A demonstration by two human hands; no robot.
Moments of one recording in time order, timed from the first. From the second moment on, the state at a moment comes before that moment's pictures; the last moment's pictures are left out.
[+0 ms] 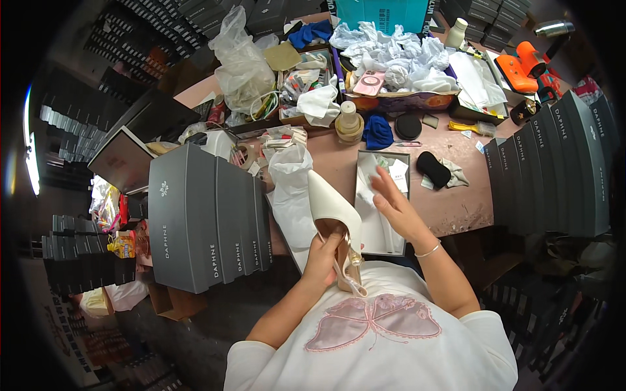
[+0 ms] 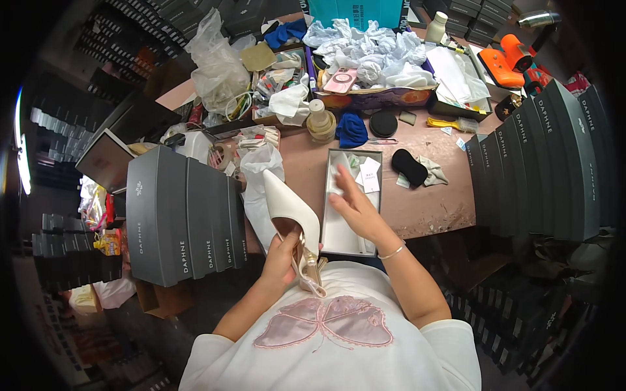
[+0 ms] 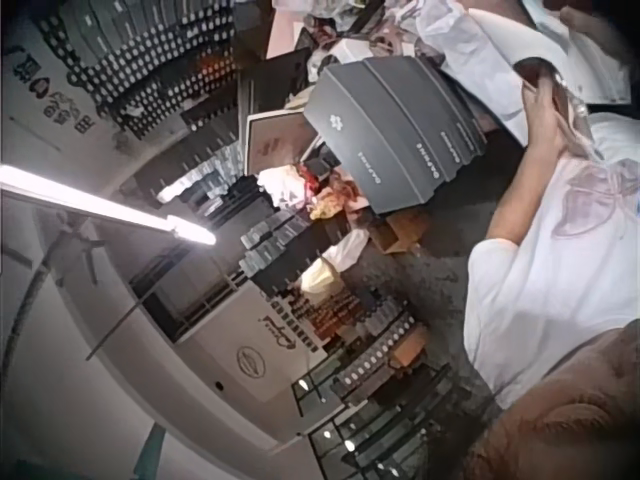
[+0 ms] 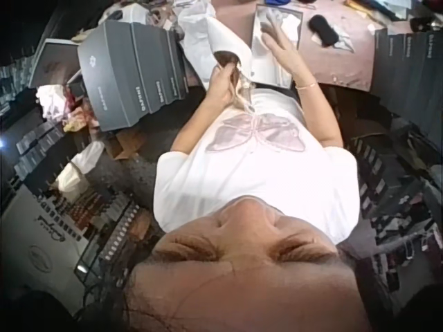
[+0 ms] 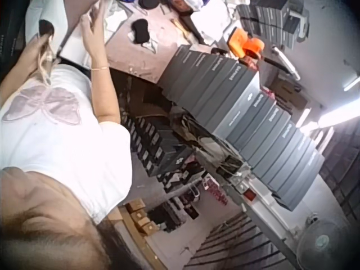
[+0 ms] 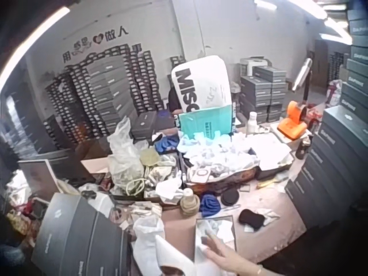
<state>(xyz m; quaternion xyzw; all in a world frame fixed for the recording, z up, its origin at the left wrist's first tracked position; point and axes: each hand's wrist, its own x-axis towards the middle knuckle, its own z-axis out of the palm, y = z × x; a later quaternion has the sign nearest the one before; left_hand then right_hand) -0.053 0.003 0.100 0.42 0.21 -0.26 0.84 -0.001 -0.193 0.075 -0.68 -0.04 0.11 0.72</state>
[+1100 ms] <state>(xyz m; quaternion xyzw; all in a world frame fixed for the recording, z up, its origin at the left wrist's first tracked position) -0.032 0.005 0.087 0.41 0.13 -0.36 0.83 0.004 -0.191 0.043 -0.48 0.09 0.26 0.83</state>
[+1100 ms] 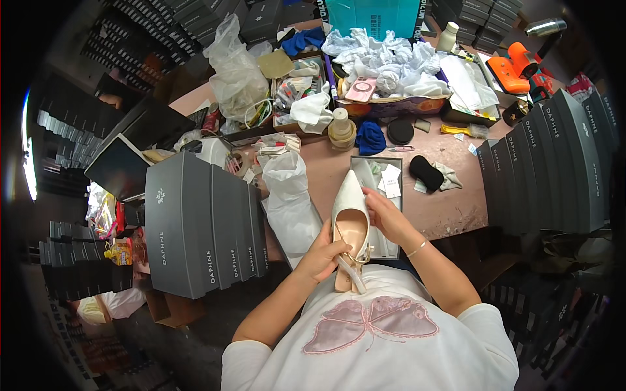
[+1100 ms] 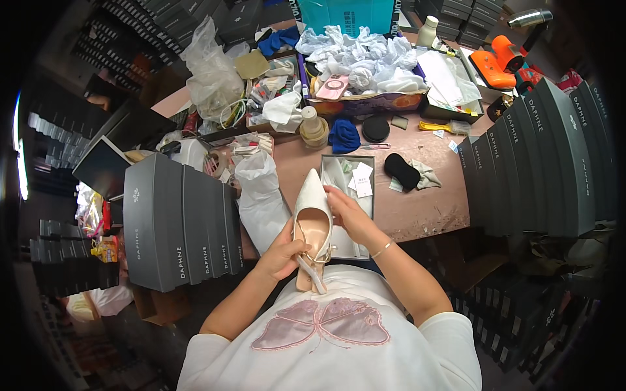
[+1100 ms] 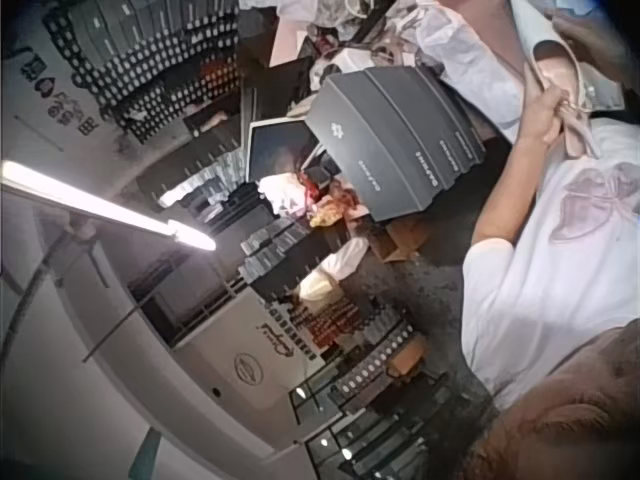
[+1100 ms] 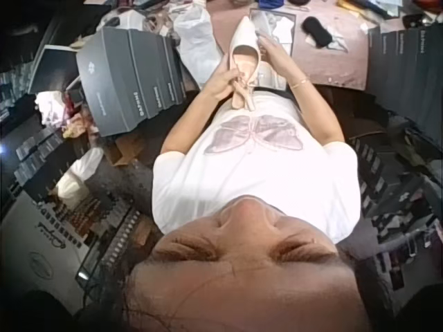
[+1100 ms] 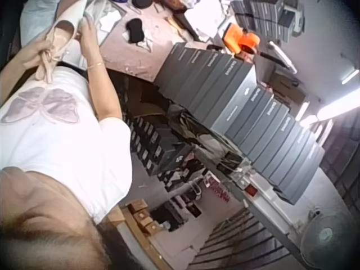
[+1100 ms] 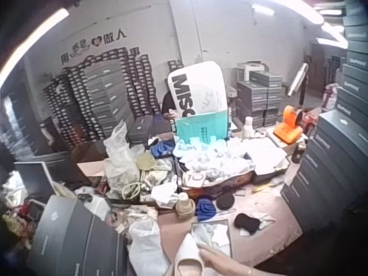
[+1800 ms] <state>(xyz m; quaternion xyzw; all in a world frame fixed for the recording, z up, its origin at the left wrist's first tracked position) 0.000 -0.021 0.123 0.57 -0.01 -0.20 0.80 -0.017 -0.159 0.091 -0.69 -0.06 0.16 0.70</state>
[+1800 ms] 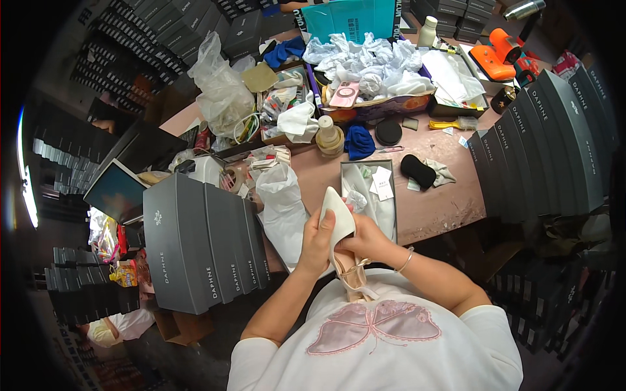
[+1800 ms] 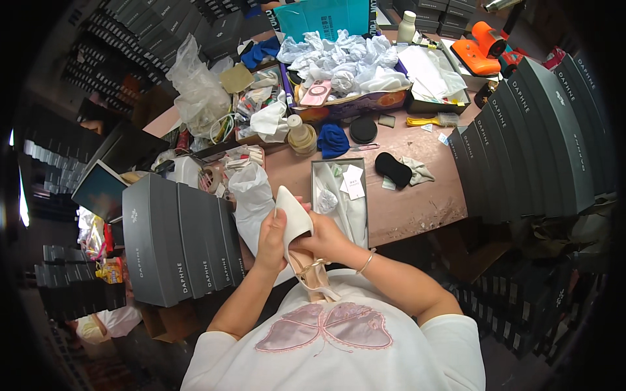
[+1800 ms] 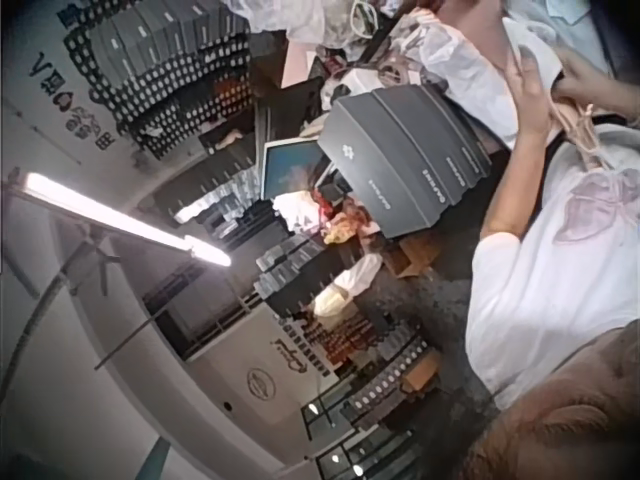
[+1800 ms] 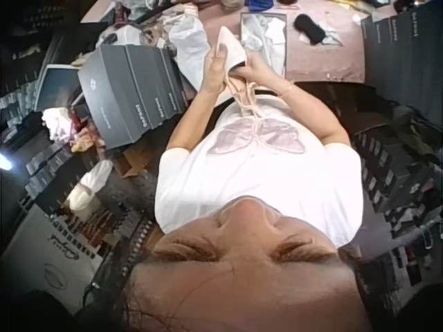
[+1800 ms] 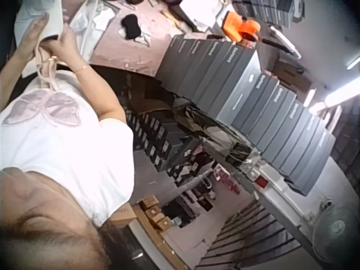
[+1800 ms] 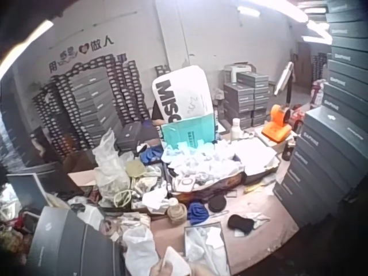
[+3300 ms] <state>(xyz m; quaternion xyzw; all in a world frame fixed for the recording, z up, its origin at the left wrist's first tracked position) -0.082 0.027 0.061 0.23 0.20 -0.38 0.88 0.022 -0.209 0.076 -0.67 -0.03 0.04 0.74</state>
